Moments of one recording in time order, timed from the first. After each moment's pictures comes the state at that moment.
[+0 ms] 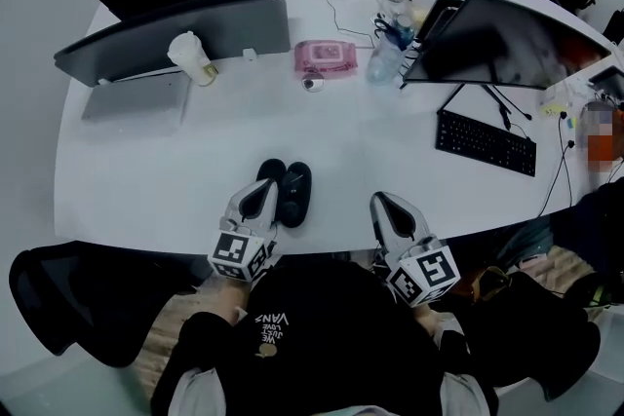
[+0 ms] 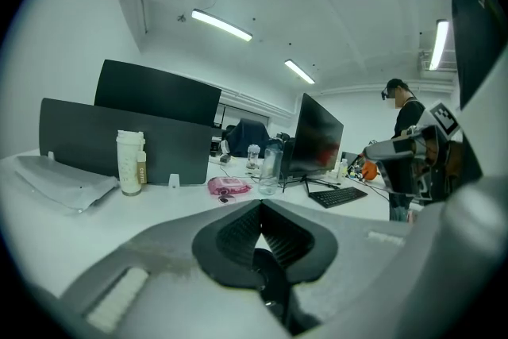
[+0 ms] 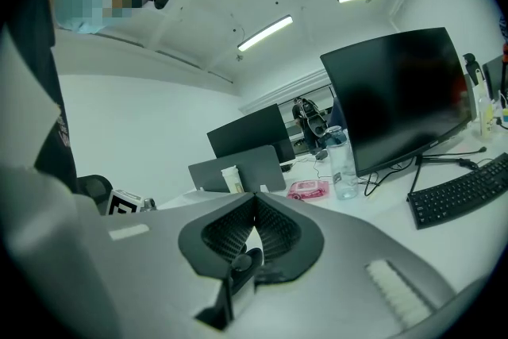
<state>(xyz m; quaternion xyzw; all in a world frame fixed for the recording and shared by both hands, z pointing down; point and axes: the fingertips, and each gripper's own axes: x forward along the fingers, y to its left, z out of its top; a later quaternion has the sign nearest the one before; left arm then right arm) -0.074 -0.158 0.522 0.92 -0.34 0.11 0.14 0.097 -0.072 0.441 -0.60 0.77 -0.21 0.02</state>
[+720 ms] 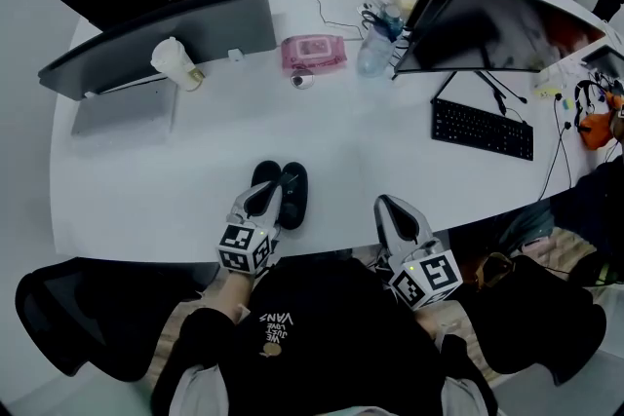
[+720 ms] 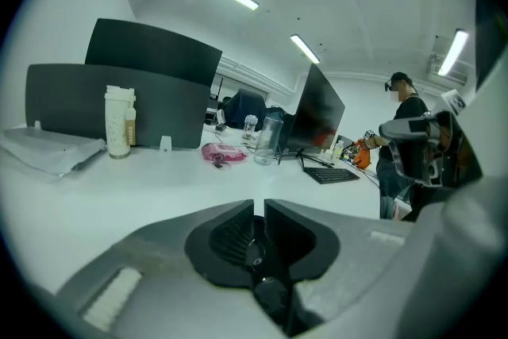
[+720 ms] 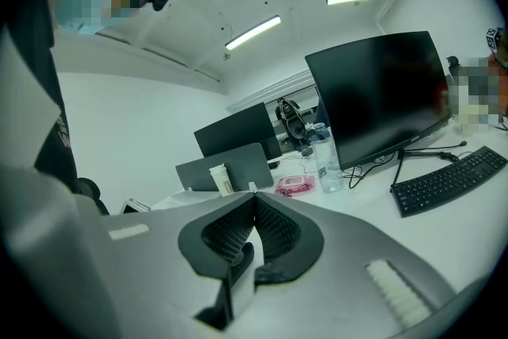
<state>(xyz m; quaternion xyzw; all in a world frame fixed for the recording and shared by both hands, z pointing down) -0.064 -0.160 0.584 0.91 -0.30 0.19 0.20 0.106 -0.062 0.451 -0.64 0.74 -0.22 0.02</state>
